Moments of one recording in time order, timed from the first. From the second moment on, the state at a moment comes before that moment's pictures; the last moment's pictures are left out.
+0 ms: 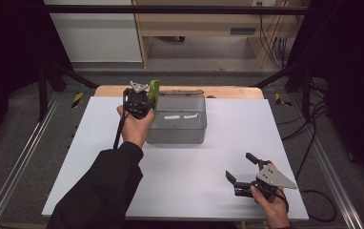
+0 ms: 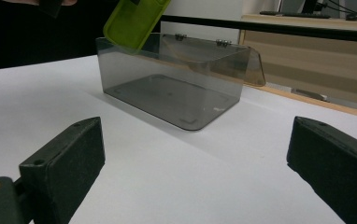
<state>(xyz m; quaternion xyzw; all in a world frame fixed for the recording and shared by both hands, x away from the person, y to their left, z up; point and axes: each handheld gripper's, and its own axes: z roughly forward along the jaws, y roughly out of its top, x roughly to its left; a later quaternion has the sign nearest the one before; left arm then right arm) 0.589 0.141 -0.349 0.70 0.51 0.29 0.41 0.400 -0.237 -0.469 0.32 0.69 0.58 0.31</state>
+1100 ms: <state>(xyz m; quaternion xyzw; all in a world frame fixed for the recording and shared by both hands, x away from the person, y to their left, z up) 0.589 0.152 -0.368 0.70 0.52 0.29 0.39 0.399 -0.236 -0.471 0.32 0.69 0.57 0.31</state>
